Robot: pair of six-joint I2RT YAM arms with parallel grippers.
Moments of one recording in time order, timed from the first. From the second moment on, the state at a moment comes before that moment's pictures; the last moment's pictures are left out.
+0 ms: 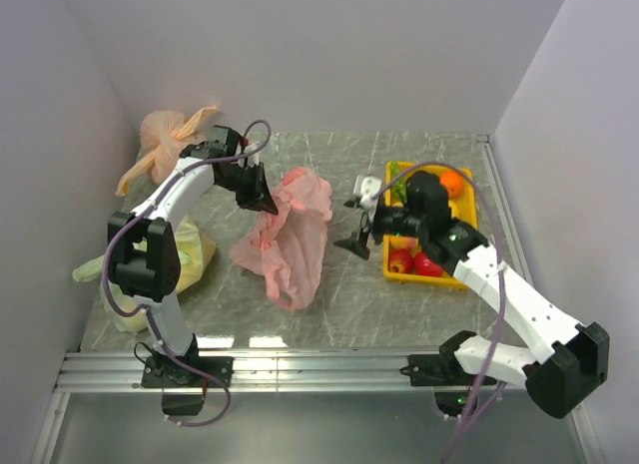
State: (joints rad) left arm -0.23 1.81 1.54 -0.86 0.61 -0.30; right arm 0.50 1.12 0.99 -0.24 -0.68 -0.42
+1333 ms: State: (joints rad) left arm -0.17 1.68 1.31 -0.60 0.86 -0.09; right arm 0.33 1.89 1.71 -0.54 -0.99 0.21
